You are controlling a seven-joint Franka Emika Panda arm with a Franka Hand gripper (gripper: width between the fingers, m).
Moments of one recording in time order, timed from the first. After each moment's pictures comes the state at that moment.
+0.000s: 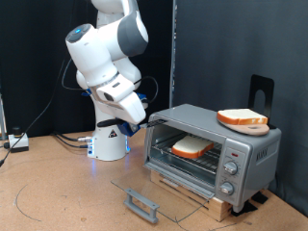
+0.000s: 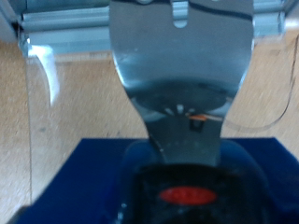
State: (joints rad) arm -0.44 -0.27 0.11 -2.45 0.54 1.95 -1.66
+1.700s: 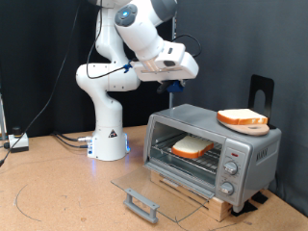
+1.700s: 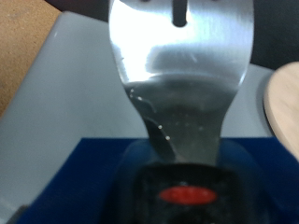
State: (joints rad) arm -0.29 -0.55 0.25 -2.52 0.78 1.56 -1.70
